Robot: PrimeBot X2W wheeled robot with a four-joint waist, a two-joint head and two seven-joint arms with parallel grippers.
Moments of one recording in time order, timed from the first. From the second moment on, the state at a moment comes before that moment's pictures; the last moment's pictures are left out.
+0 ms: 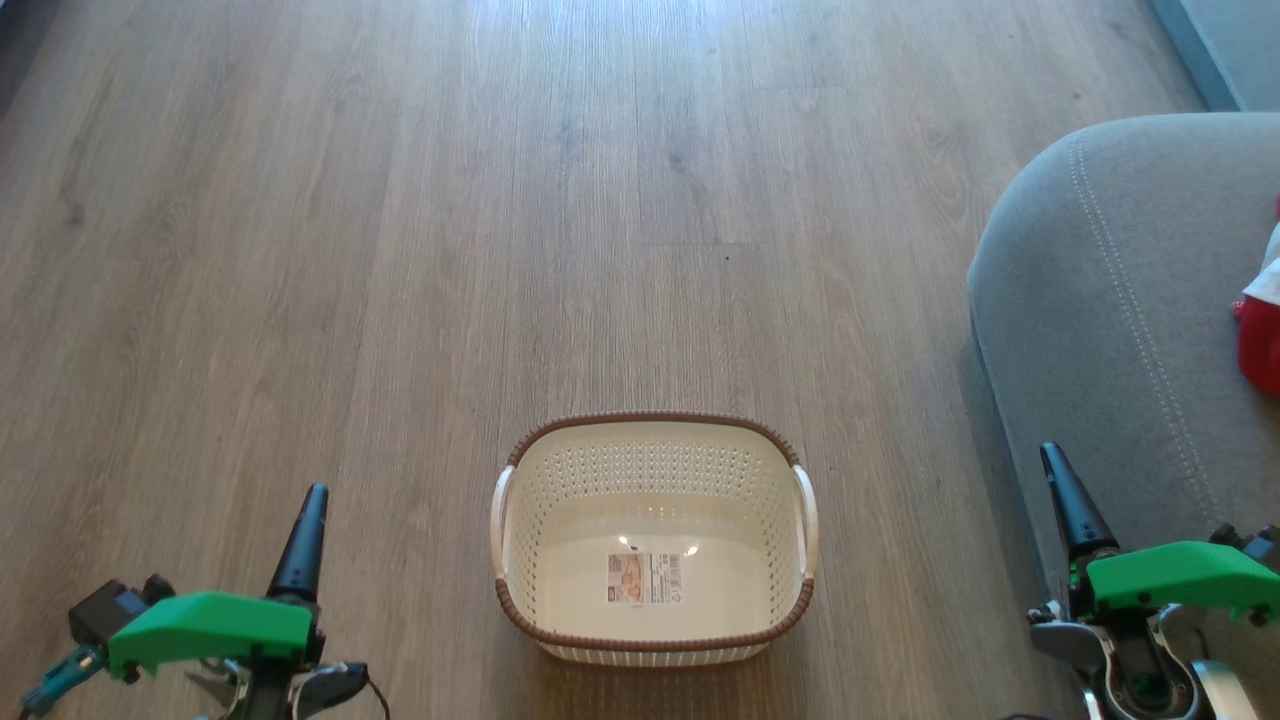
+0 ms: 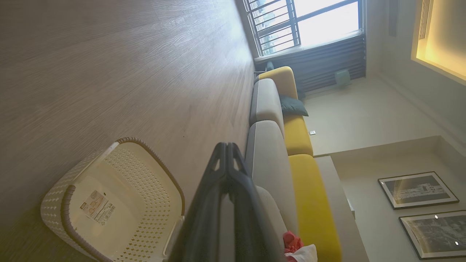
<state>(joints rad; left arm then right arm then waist) -0.02 0.04 0.05 0.27 -1.28 -0.09 0.03 -0.06 -0.09 -0.07 0.32 1.32 0.13 0.03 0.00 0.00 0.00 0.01</state>
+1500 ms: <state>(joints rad) -0.06 0.04 0.08 0.27 -1.60 -0.12 0.11 -0.06 -0.05 -0.13 0.28 1.60 0.13 0.11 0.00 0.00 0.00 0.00</state>
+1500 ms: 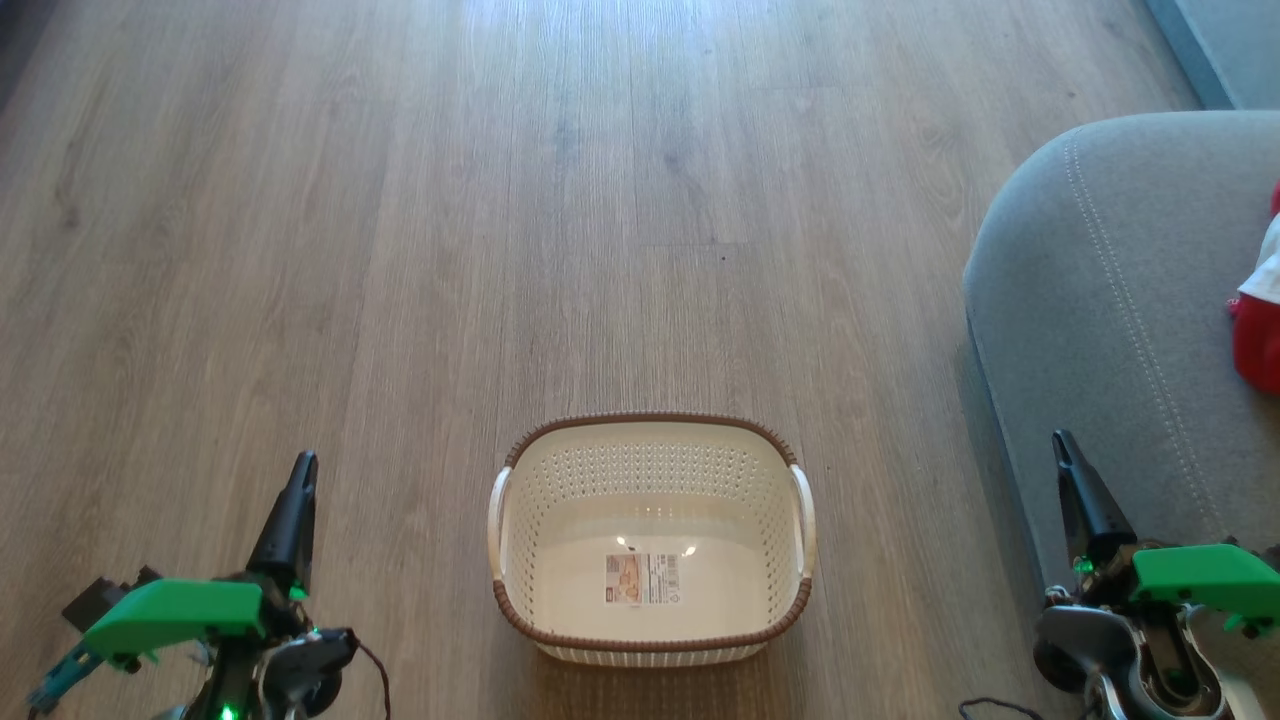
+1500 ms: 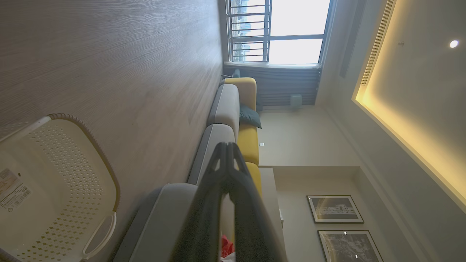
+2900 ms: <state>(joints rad) -0.06 0.04 0.08 0.27 -1.60 -0.12 0.11 -0.06 -0.05 -0.13 0.28 1.60 0.13 0.11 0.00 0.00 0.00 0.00</state>
